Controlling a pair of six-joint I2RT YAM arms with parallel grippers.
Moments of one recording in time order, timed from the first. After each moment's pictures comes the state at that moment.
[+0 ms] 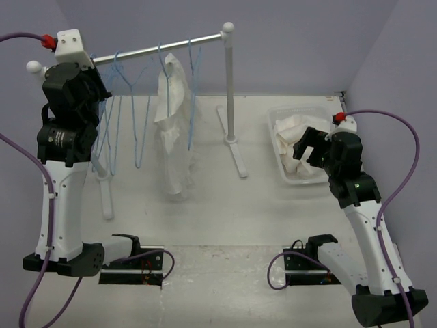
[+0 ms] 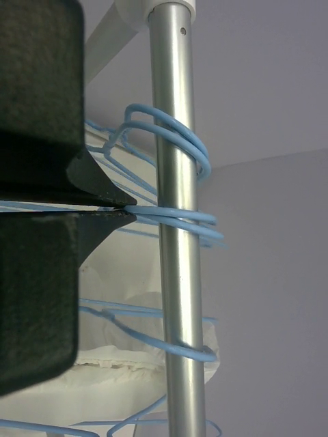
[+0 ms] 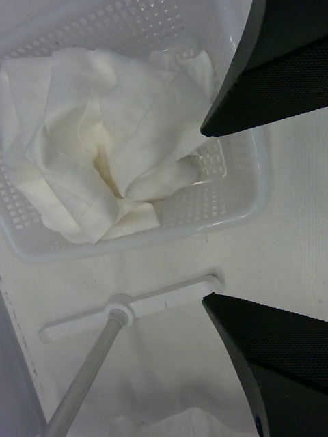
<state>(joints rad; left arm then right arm) -0.12 1.25 1.84 -0.69 -0.39 -0.07 0.15 0.85 0.99 -0.60 0.09 0.37</state>
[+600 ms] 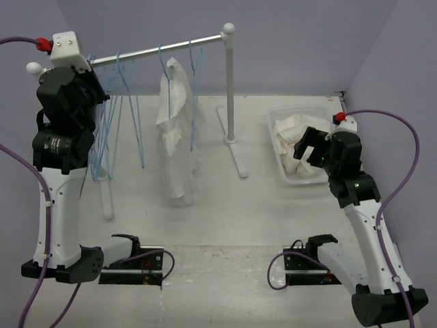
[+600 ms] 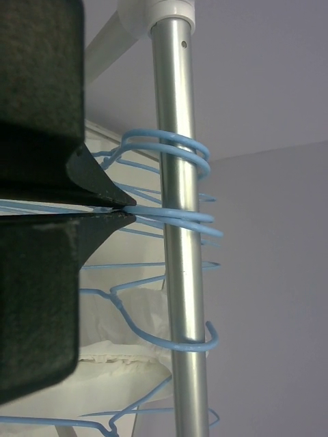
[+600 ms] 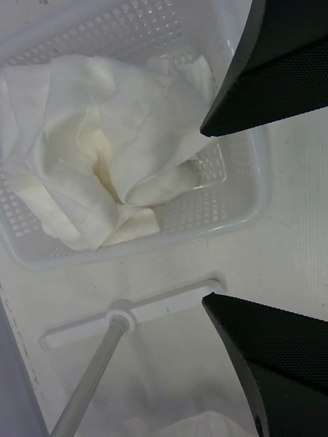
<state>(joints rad) -0.12 1.21 1.83 -0.69 -0.36 -0.07 0.15 0.85 0.99 -0.60 0.11 0.36</state>
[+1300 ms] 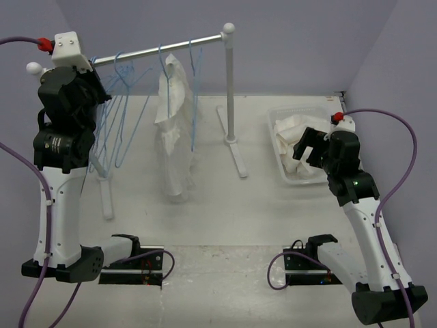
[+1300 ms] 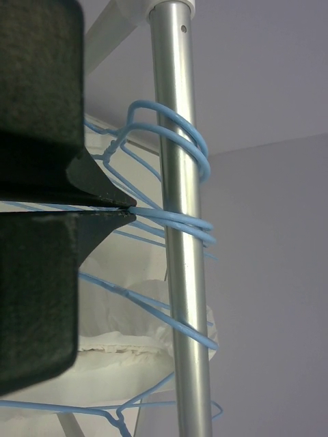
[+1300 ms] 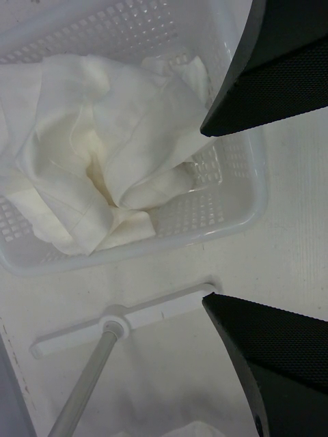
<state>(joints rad) -0.12 1.21 1.83 -0.69 -0.35 -0.08 0.15 0.87 0.99 -0.61 0.11 0.36</state>
